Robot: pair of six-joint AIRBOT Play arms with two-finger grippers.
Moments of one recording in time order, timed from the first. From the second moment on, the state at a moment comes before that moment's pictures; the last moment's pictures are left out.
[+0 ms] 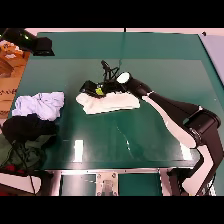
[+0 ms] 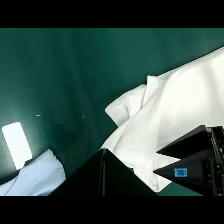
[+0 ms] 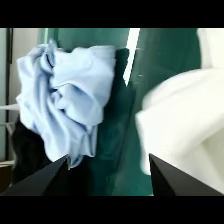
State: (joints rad) left arm 0.01 -1.62 2.03 1.21 -1.49 -1.34; right arm 0.57 -1.89 1.59 -0.50 0.76 1.46
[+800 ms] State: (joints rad) left arm 0.02 -1.61 2.03 1.22 -1.50 -1.33; right arm -0.14 -1.77 1.37 -0.70 1.15 1.33
